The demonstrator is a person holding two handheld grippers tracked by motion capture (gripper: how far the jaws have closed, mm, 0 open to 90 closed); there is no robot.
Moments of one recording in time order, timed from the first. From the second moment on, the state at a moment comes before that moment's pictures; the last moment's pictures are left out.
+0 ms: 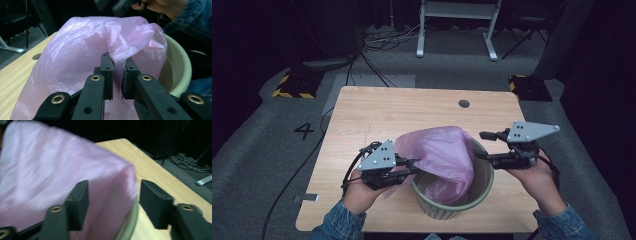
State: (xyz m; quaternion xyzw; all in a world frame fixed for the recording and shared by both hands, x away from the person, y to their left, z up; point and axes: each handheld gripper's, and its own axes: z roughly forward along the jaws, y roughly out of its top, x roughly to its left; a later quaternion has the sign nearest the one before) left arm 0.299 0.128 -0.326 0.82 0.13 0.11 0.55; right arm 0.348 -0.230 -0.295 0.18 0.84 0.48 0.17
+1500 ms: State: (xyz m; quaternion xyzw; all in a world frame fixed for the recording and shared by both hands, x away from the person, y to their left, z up) left arm 0.297 0.133 -0.339 0.83 0.16 0.11 0.53; right arm 0.302 -0.197 -0.319 0.12 0.91 0.39 0.06
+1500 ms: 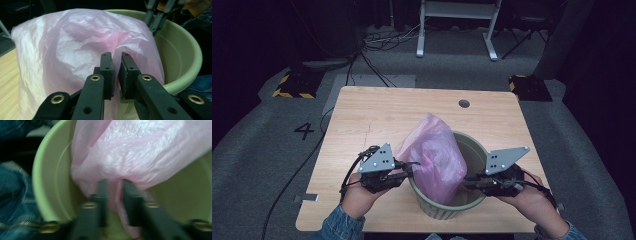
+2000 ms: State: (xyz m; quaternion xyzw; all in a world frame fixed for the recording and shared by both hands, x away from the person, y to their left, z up) left arm 0.296 0.119 -0.334 0.84 0.13 0.11 0.51; right arm 0.344 -0.199 -0.296 0.16 0.86 0.48 0.10
